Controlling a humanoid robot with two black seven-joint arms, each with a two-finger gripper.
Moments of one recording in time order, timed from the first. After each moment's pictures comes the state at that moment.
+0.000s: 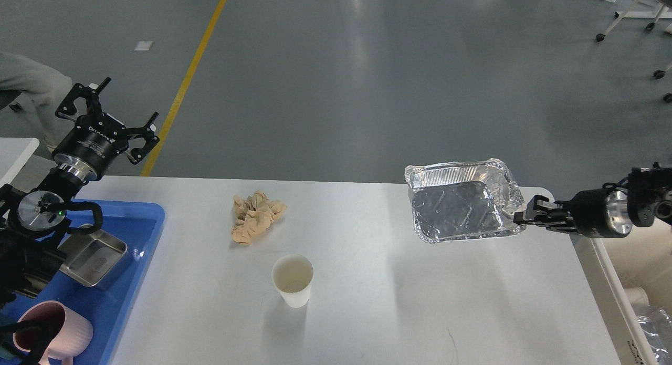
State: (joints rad) left arm -0.74 0.33 -1.09 -0.44 -0.04 -0.62 0.02; right arm 0.93 -0.88 0.13 1.08 -0.96 0.61 0.23
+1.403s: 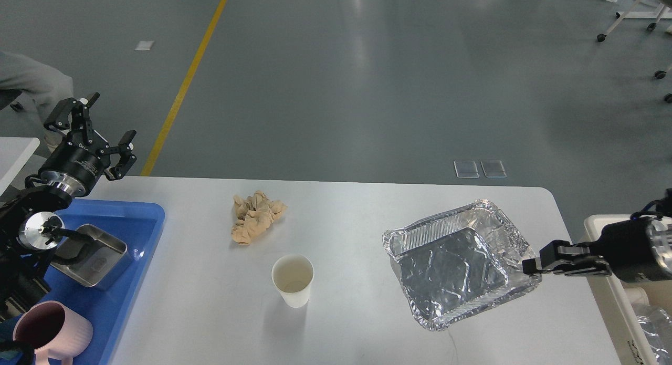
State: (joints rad) left arm -0.70 0.37 -0.97 -0.46 0.28 -0.50 -0.30; right arm 0.97 -1.23 0.15 1.70 -0.92 0.71 0.07
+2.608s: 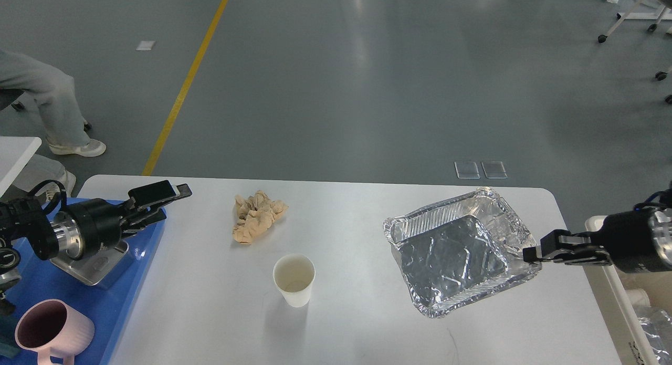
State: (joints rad) left arm -0.68 1.03 -0.32 -1.51 0.81 -0.21 -0.10; right arm 0.97 -1.23 0.17 1.69 -0.92 0.69 0.07
